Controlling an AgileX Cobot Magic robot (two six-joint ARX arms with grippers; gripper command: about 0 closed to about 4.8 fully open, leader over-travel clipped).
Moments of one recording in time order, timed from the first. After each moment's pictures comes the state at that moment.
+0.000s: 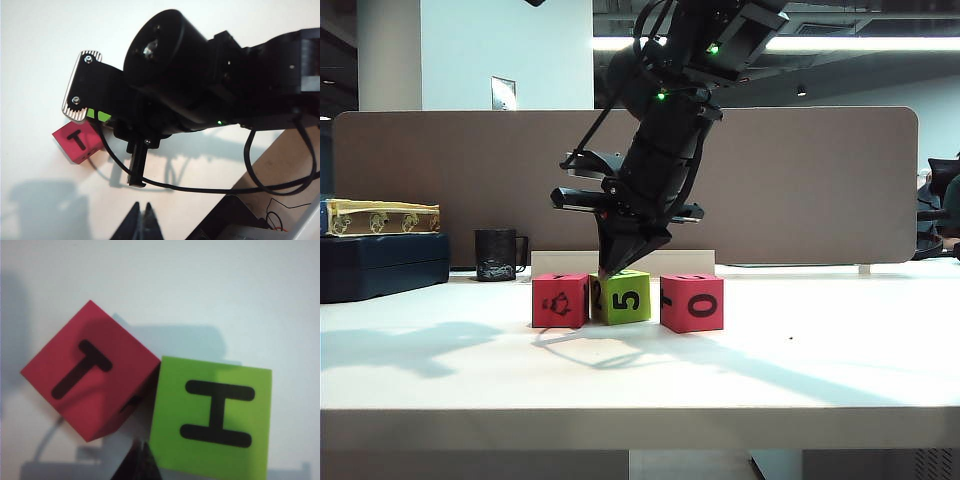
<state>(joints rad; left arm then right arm) -0.48 1.49 1.77 -1.12 0.29 0.14 0.65 2.08 1.61 -0.41 -0.06 0.02</state>
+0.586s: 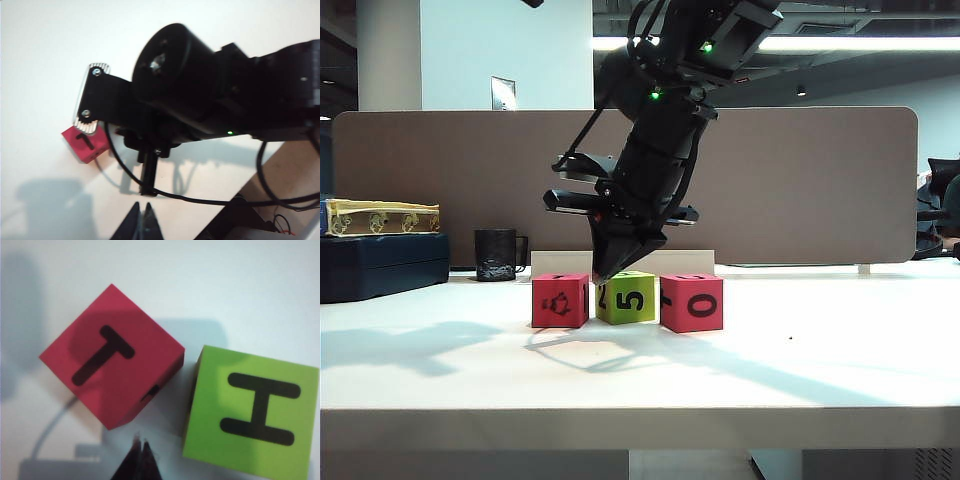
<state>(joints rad) -0.48 1.49 1.77 -1.11 0.26 0.14 0.66 2.08 1.61 -0.43 -0.07 0.01</state>
